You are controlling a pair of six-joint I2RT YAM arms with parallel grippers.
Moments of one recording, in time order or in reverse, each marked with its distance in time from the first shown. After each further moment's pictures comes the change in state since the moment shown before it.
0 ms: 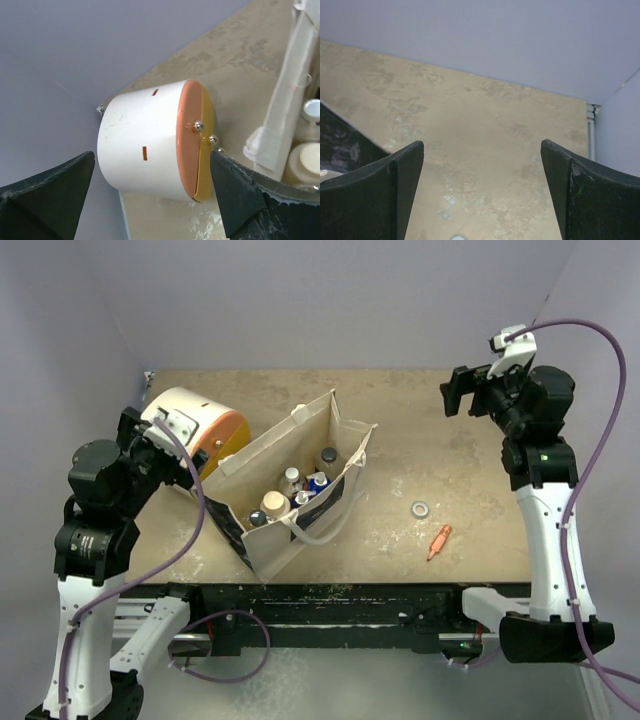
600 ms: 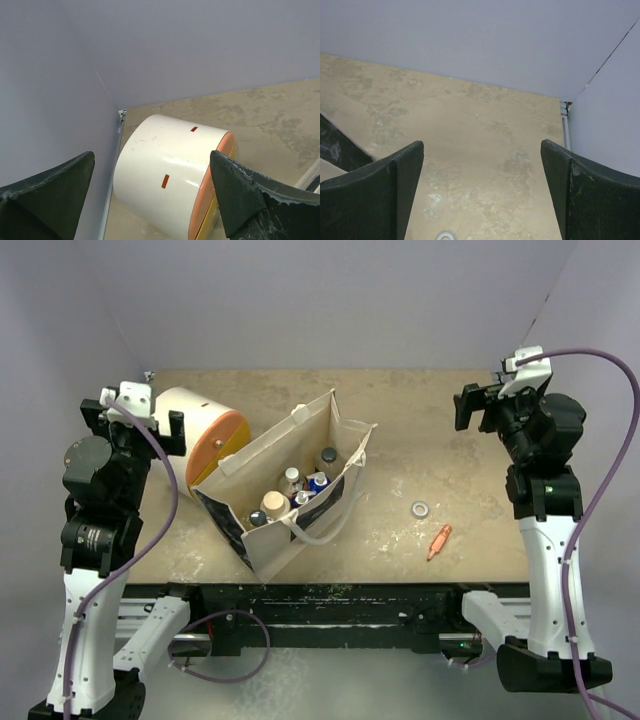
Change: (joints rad) left arm 0.013 0.019 -0.049 0.302 -0.273 -0.291; right arm -0.037 -0.164 -0.120 0.033 0.096 -0.024
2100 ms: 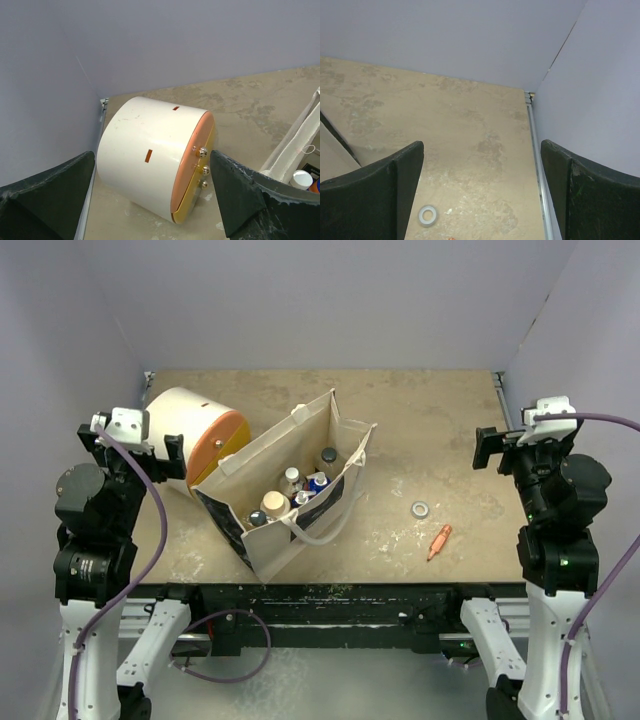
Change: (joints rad) left arm 0.040 -0.131 -0.046 -0.107 0.074 -0.082; right arm -0.035 -0.278 -0.062 -0.165 0.086 -0.072
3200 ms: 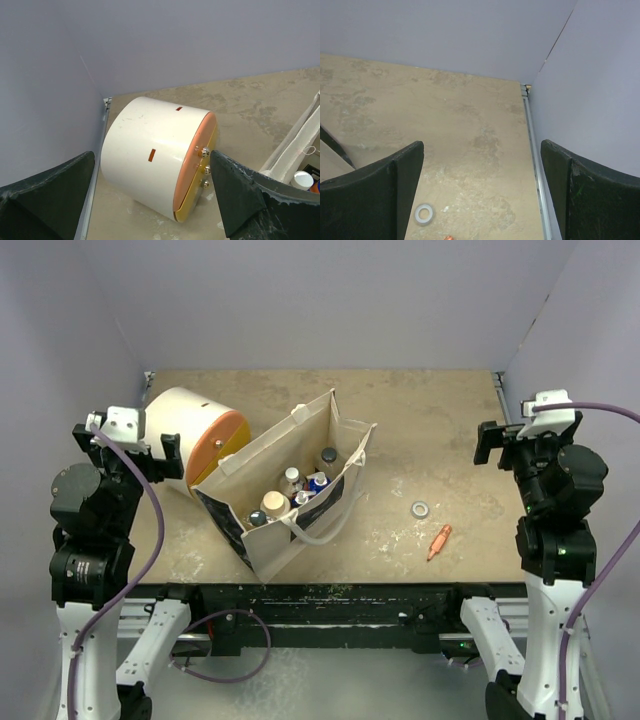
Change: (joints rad) left arm 0.004 0.016 0.039 -0.031 -0.003 -0.002; right arm -0.018 0.038 0.000 0.002 0.018 0.000
